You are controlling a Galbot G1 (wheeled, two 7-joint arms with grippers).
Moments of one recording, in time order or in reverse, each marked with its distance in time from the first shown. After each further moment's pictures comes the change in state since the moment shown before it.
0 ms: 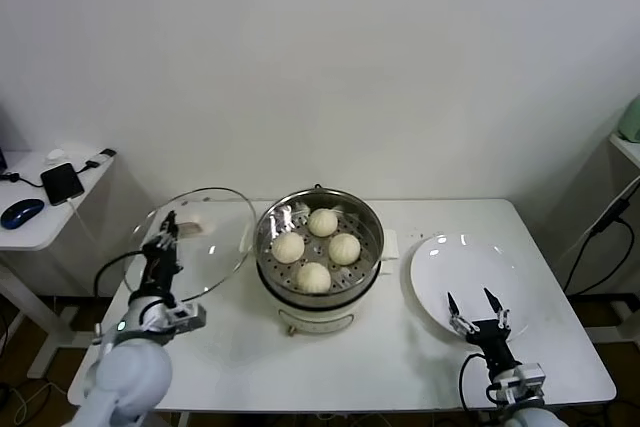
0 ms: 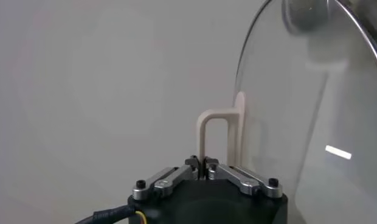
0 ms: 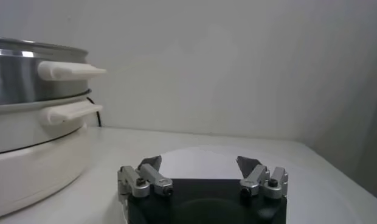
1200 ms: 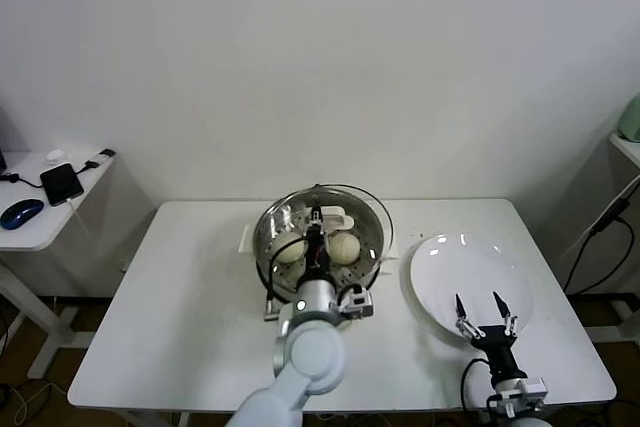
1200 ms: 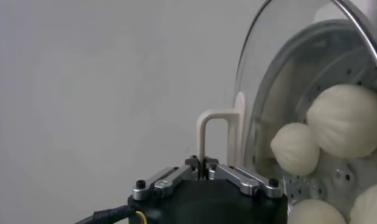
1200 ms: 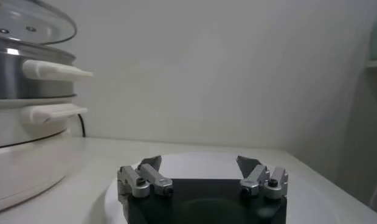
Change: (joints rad) left arm -0.312 -0.418 0.539 0.229 0.507 0.236 0.186; right arm 0.013 0.018 -0.005 -0.094 -0.004 0.172 0.043
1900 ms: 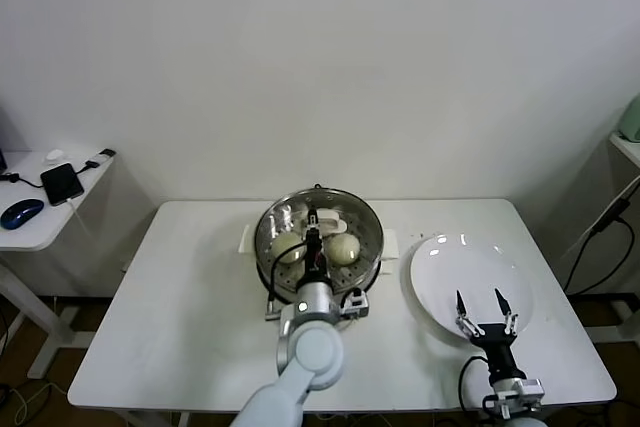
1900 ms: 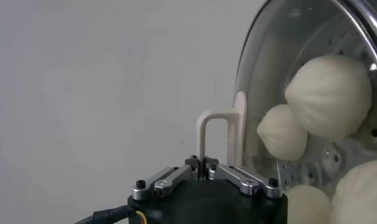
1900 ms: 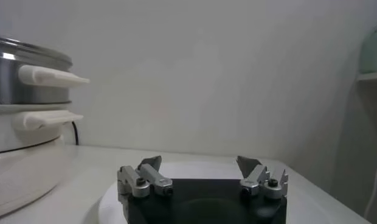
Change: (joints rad) left arm 0.005 -0.019 -0.031 0.102 0.053 -0.020 -0.064; right arm 0.012 0.023 0.004 -0.016 -0.036 0.051 0.021
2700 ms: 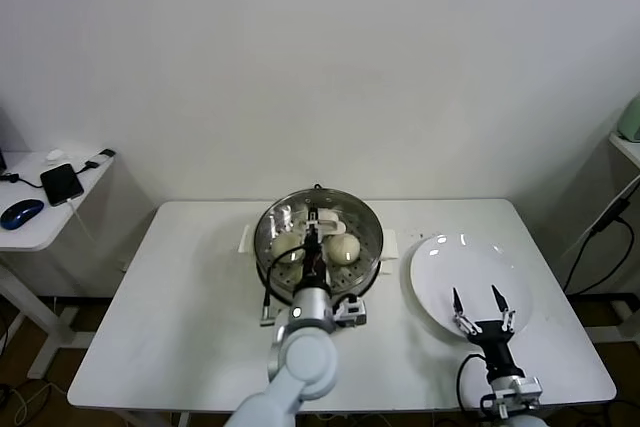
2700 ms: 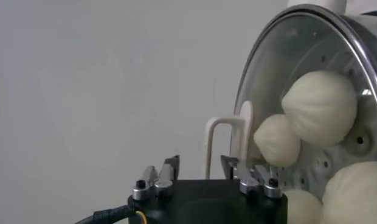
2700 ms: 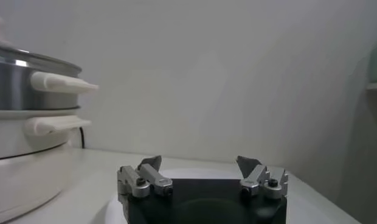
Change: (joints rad) left arm 0.026 0.047 0.015 -0.083 -0.081 -0.016 0.020; right arm 0.001 0.005 -0.001 0.017 -0.023 -0.003 -0.014
